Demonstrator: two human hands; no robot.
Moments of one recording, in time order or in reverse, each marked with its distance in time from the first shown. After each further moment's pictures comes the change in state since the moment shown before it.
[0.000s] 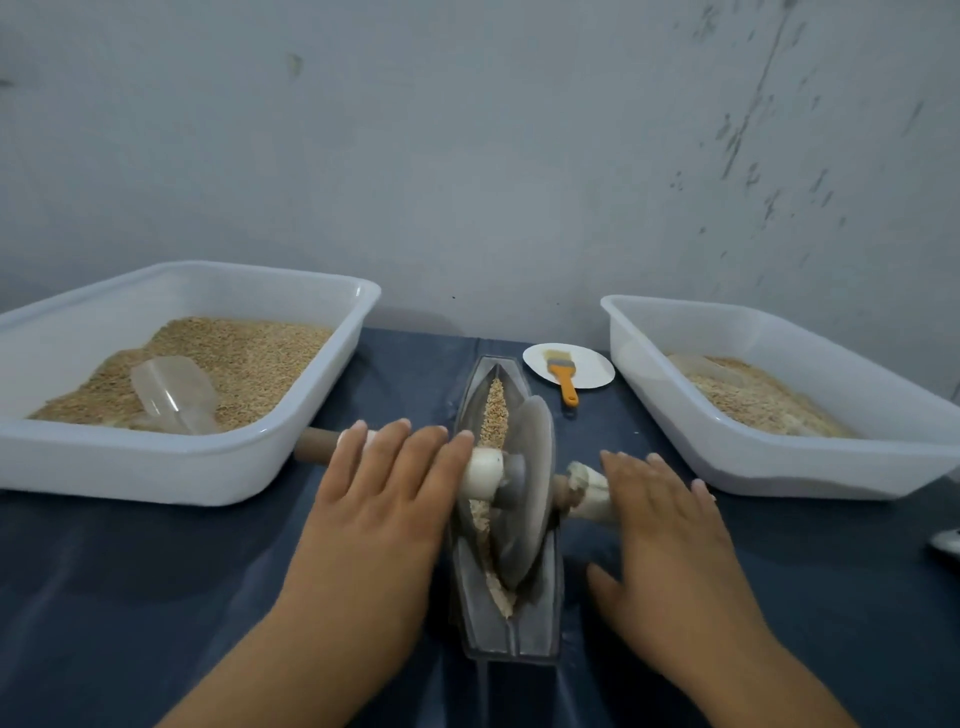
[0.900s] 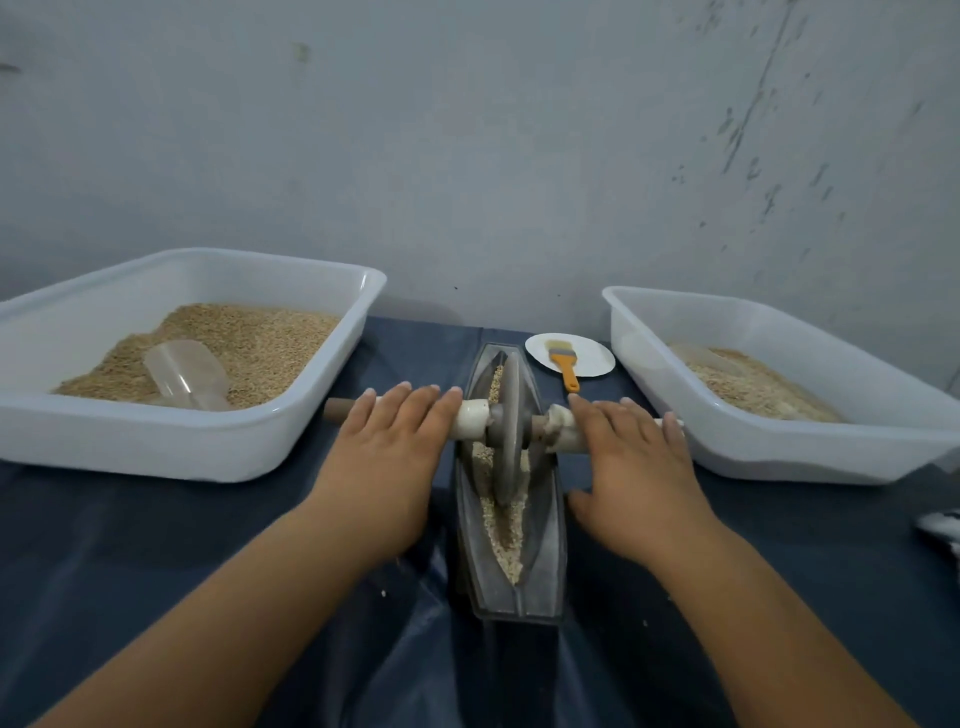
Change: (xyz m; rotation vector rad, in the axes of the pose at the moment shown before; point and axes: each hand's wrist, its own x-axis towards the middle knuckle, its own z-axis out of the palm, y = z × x) left_hand 0.032 -0.019 0.008 0.077 -0.210 -0.098; right_hand 0.040 -0.019 -0.021 0.011 -0.059 -0.035
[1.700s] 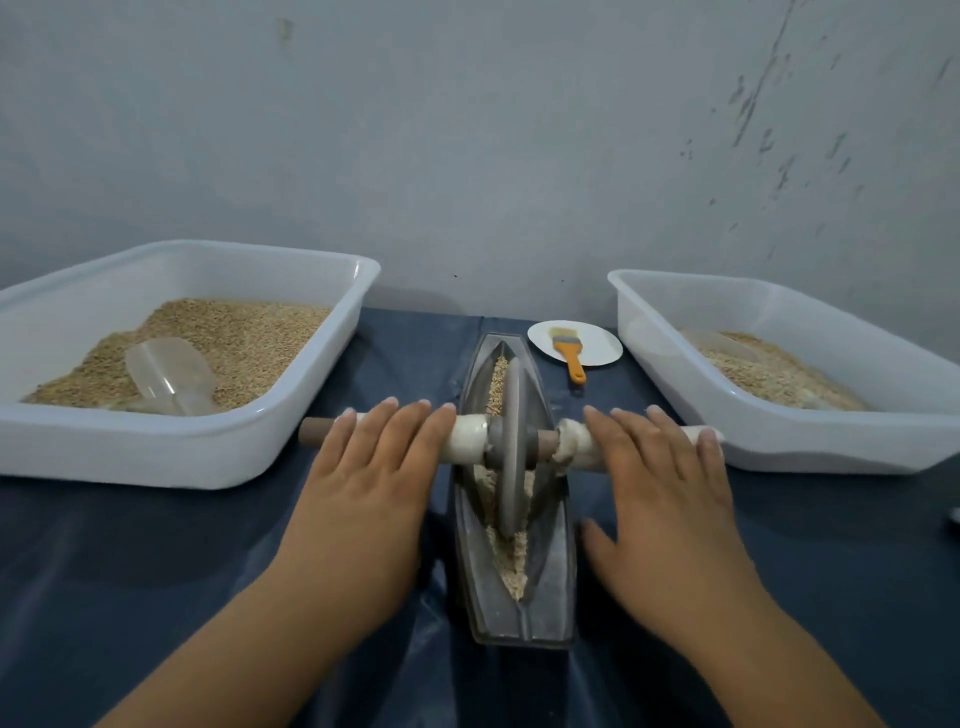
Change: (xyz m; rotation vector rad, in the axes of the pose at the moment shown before) left_hand -0.026 -0.001 0.018 -0.061 0.151 0.075; right_hand -0.029 0.006 0.023 -0.004 0.183 -0.043
